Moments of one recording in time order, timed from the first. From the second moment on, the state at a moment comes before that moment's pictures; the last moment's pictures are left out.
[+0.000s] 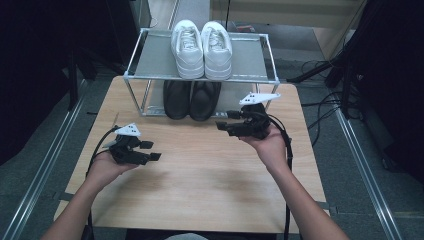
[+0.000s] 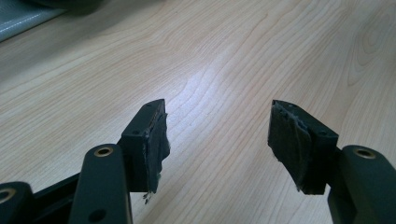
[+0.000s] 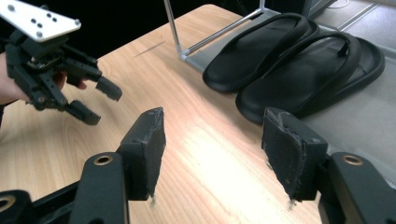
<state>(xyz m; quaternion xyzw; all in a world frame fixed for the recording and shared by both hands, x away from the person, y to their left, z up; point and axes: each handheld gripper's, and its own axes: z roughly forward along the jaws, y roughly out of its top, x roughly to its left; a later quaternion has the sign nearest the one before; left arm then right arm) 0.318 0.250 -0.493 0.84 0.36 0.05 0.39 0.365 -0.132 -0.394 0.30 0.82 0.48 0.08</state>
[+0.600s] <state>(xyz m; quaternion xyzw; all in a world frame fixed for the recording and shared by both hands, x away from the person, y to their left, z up) 0.317 0.242 -0.494 0.85 0.36 0.05 0.39 0.333 -0.166 -0.450 0.30 0.83 0.47 0.07</state>
